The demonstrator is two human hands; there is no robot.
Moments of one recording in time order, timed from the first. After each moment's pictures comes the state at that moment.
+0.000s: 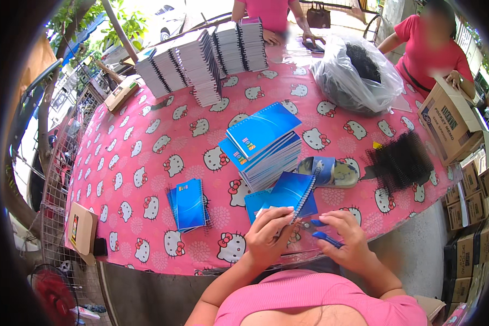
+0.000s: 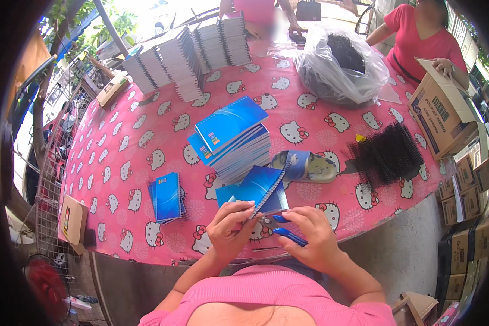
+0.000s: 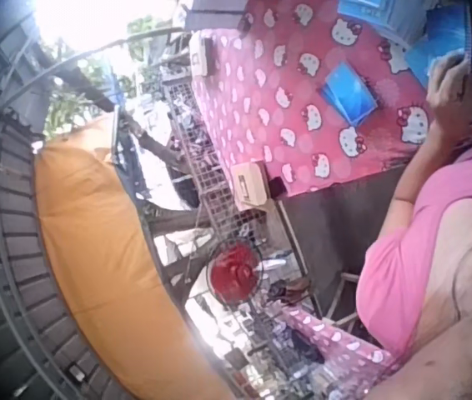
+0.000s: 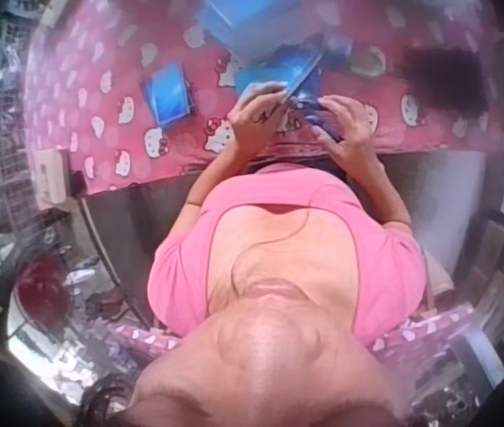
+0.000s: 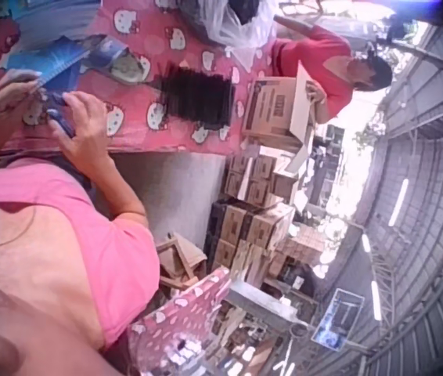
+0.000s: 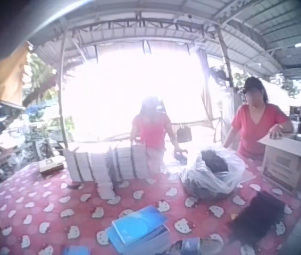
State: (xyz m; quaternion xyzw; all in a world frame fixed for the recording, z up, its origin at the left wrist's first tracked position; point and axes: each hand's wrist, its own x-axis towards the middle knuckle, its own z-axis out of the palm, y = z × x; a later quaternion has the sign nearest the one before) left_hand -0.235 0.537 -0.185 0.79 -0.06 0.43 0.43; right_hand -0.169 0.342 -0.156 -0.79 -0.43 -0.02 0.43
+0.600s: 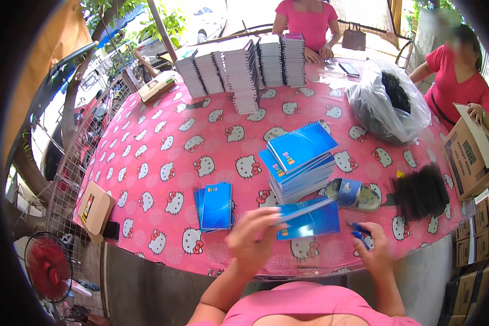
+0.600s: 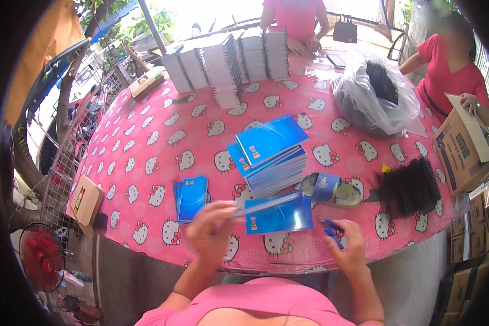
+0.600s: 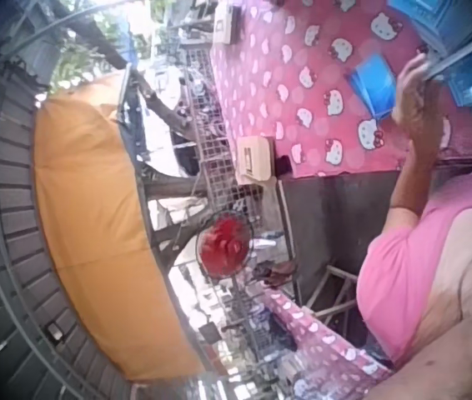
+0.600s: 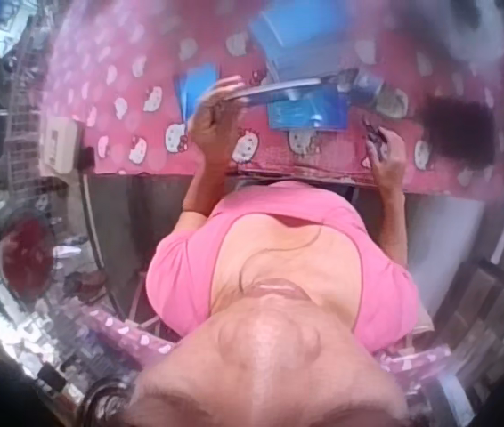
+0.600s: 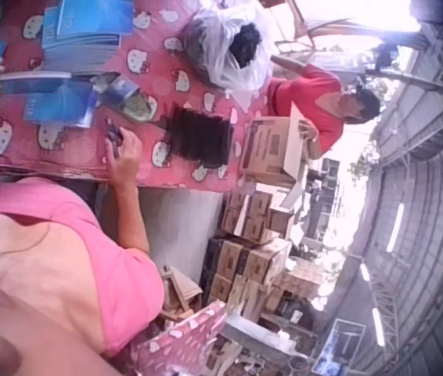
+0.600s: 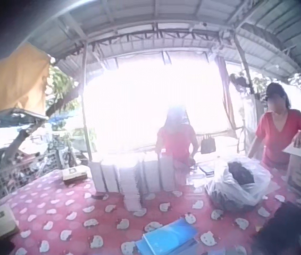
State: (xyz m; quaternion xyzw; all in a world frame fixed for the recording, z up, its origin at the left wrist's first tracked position) left_hand -0.269 0.589 -0.157 0.78 0.03 0.46 0.42; right_hand -0.141 0.320 -0.187 -0.84 -0.32 0.04 0.44
